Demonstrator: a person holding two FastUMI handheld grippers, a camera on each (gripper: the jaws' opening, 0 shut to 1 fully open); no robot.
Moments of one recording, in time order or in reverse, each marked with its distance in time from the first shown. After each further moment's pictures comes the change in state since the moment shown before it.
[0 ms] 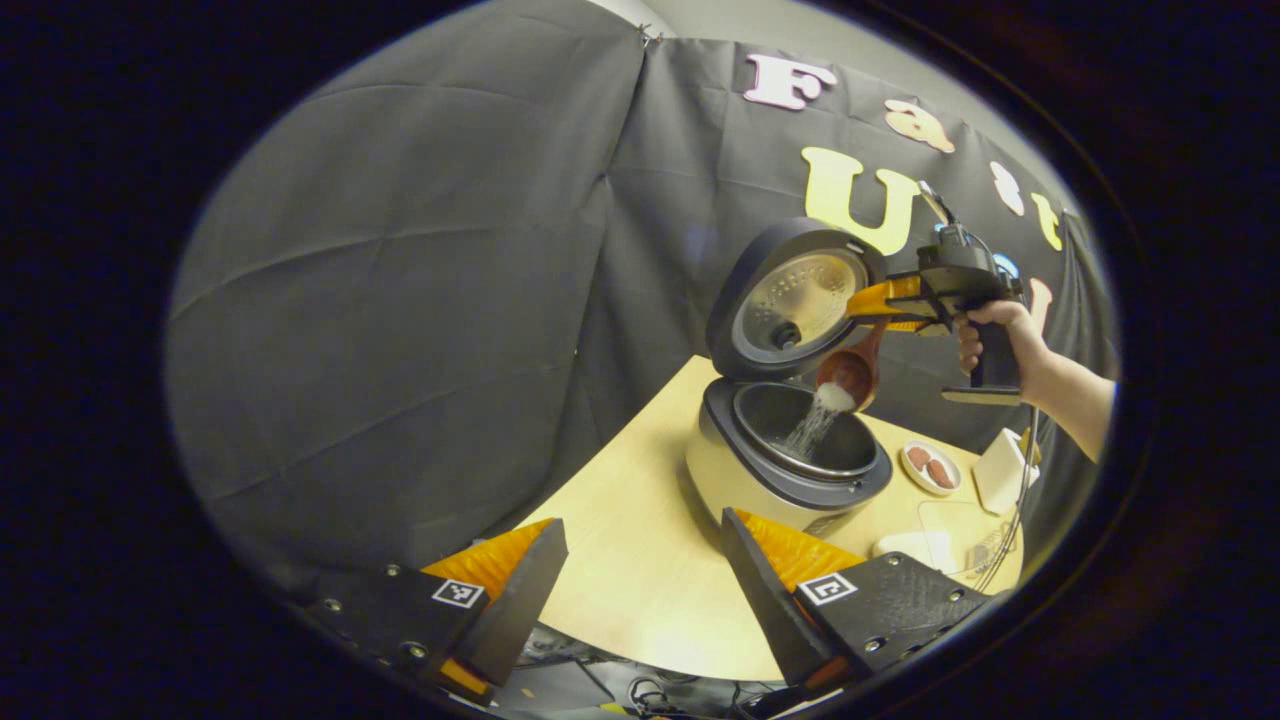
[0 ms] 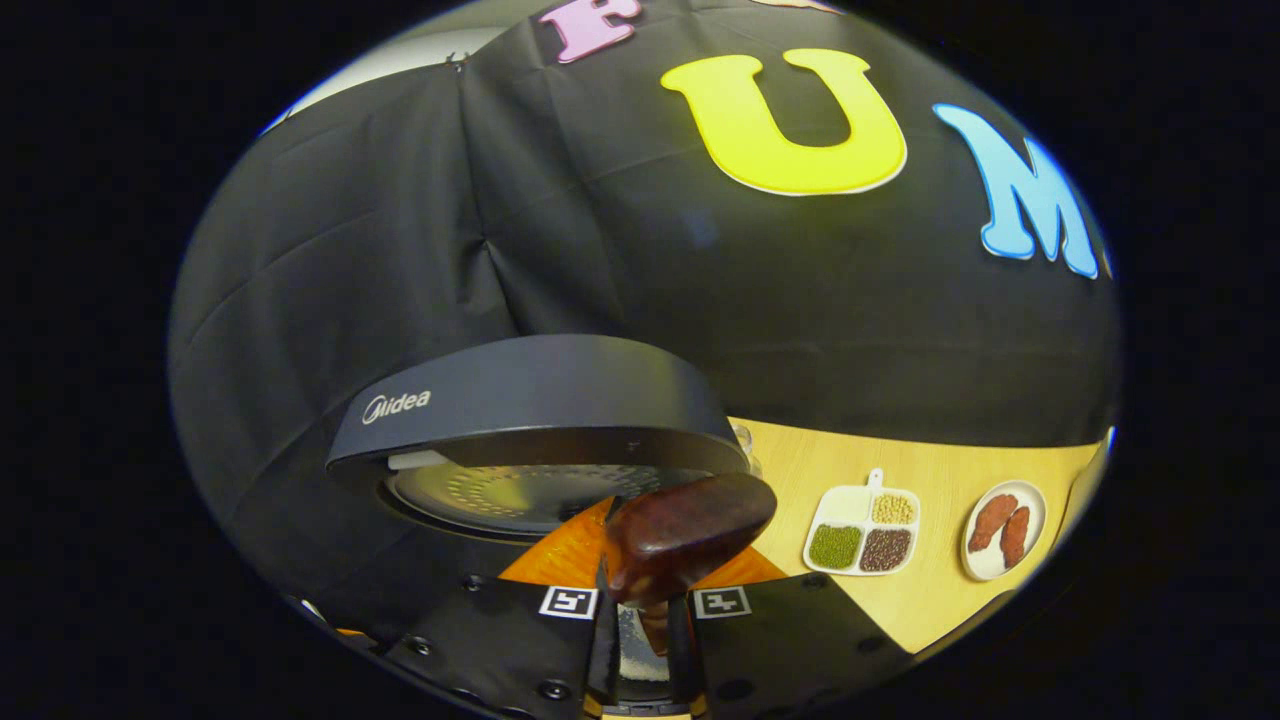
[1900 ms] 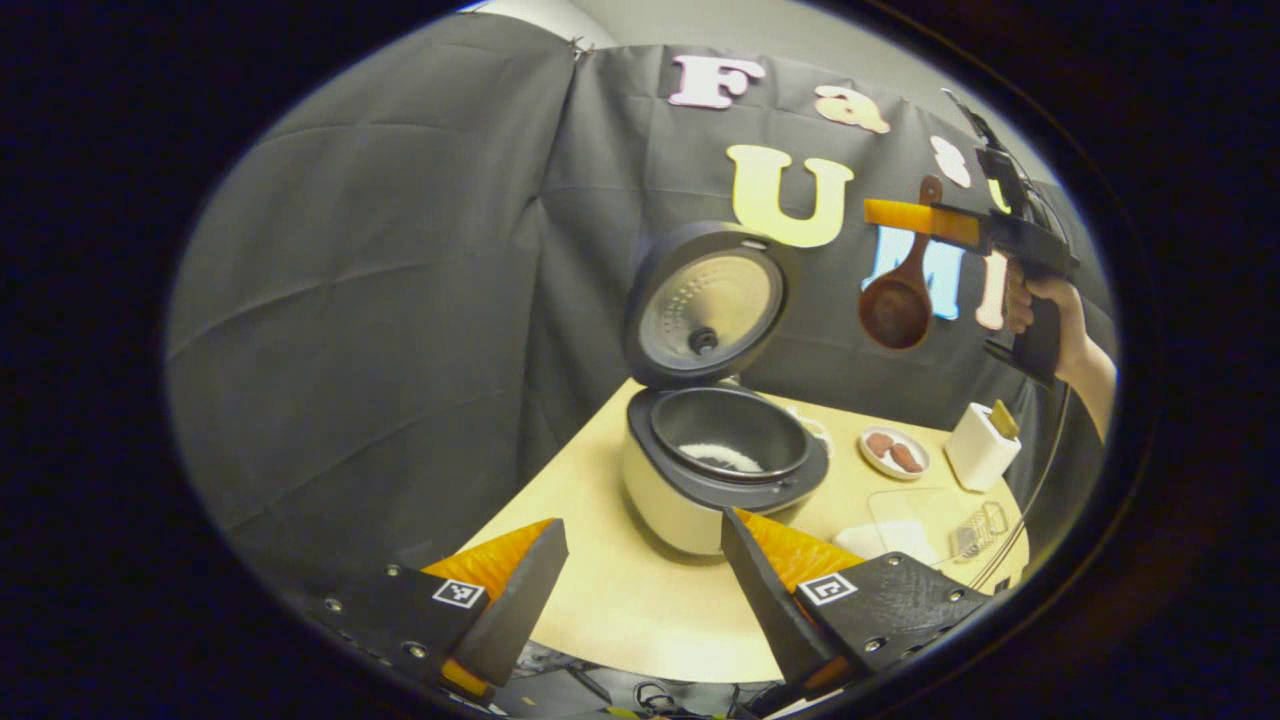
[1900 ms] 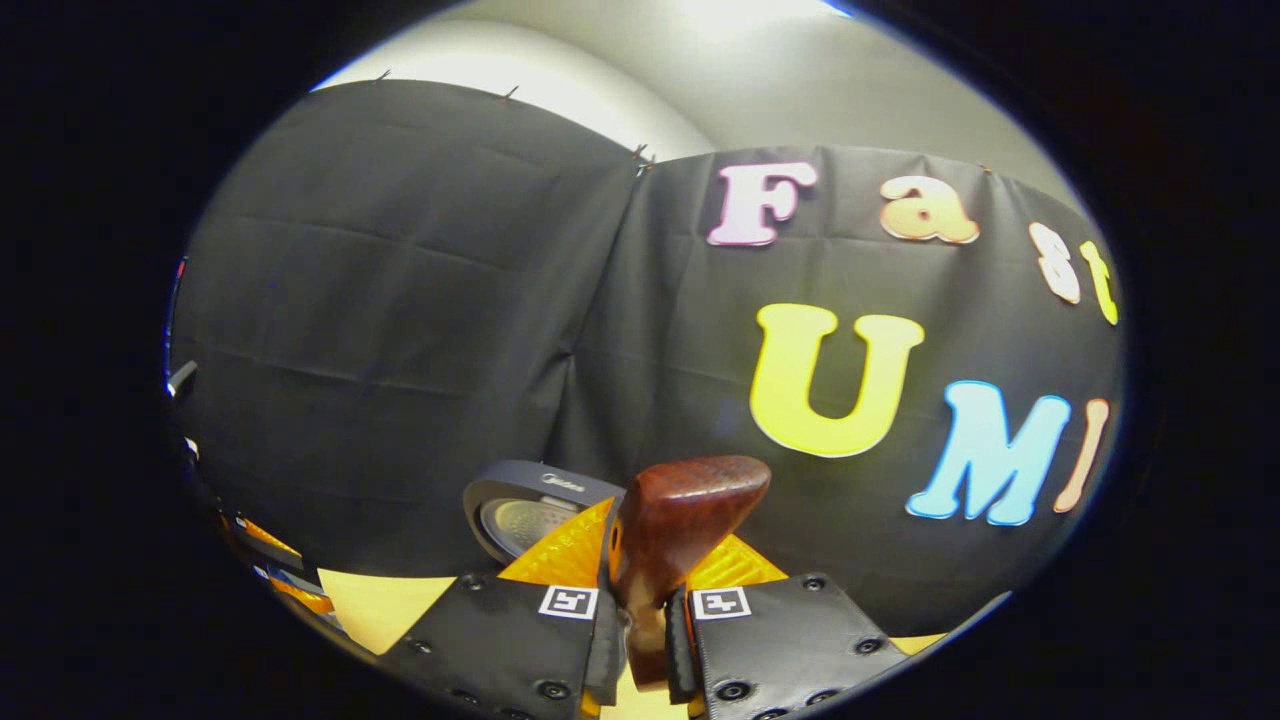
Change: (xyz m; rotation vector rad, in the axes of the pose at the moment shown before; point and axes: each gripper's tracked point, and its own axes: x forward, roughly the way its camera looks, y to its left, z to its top) left arm -0.008 -0.074 0.005 0.131 -0.040 -0.122; right arm -0.206 -0.013 0.072 -0.446 -0.497 -0.032
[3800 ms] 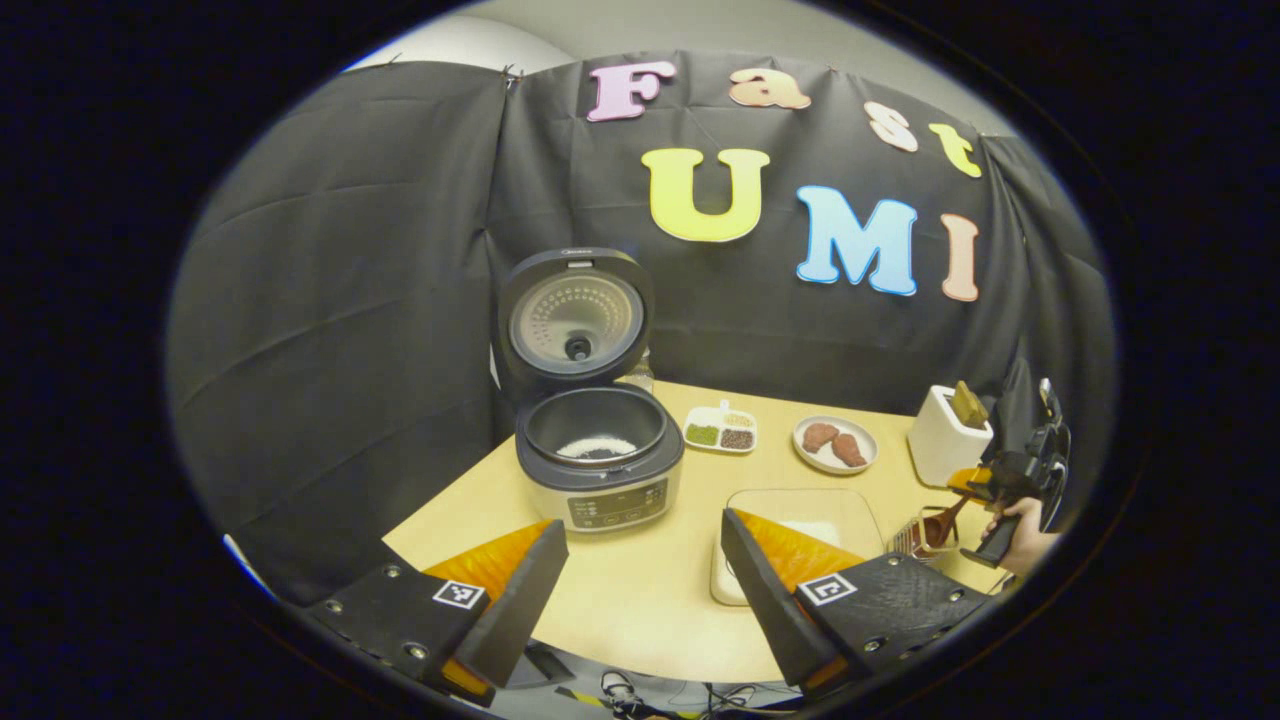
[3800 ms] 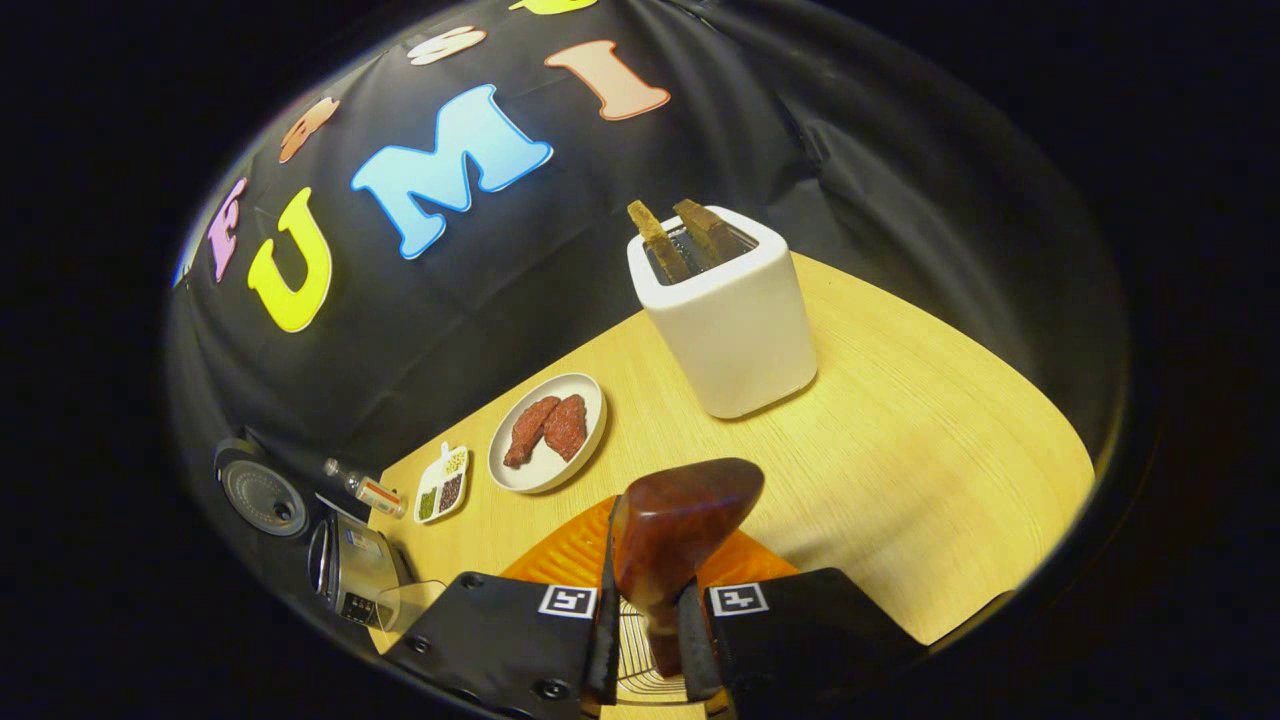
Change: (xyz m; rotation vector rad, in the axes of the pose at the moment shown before) left arm -0.058 -0.193 0.006 0.068 -0.004 0.076; right arm -0.289 -0.263 -0.405 0.967 0.464 -0.724
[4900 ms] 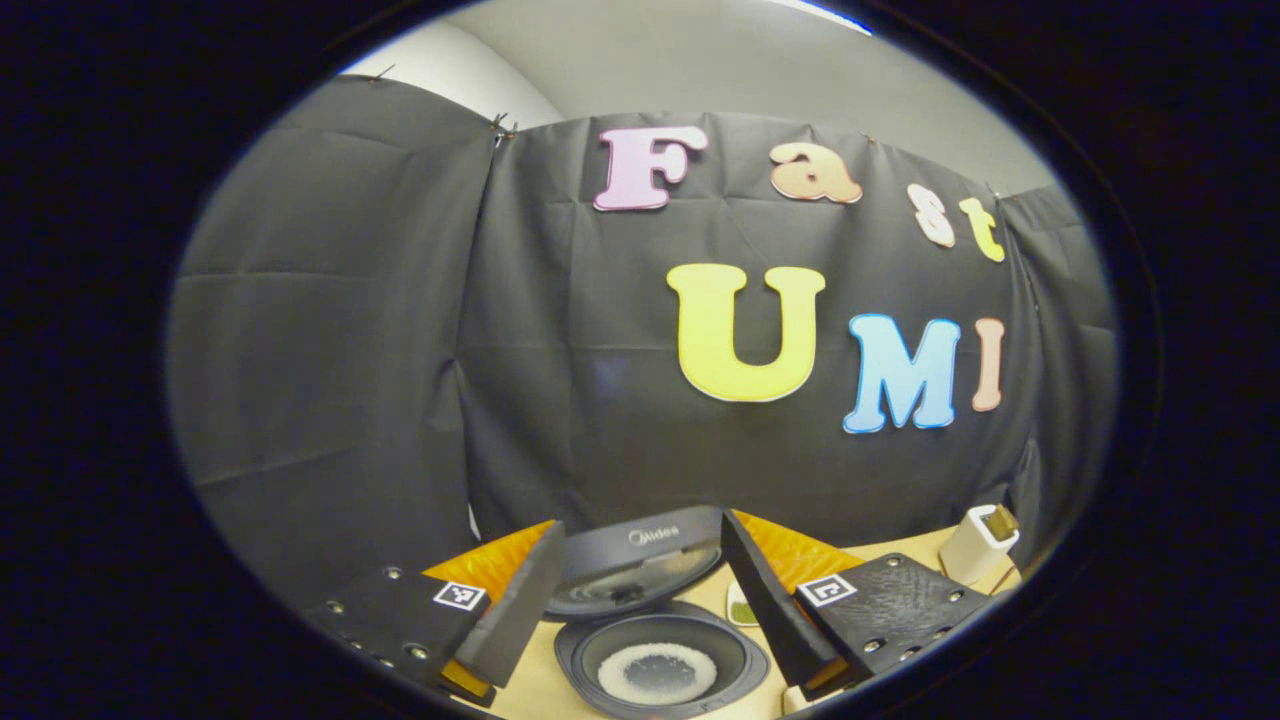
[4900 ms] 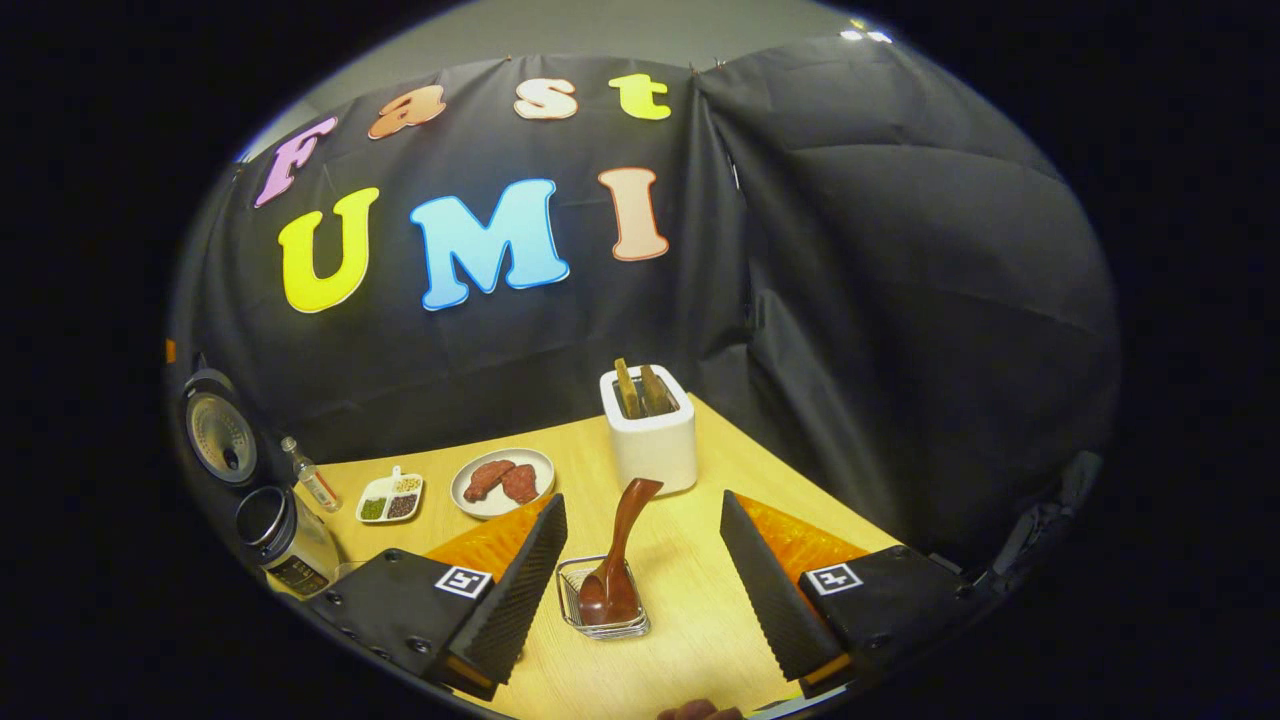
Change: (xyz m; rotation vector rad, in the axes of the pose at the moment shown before) left arm 0.193 0.115 0.291 0.005 -0.313 -0.108; right arm -0.195 0.033 0.045 -0.314 -0.394 -0.295
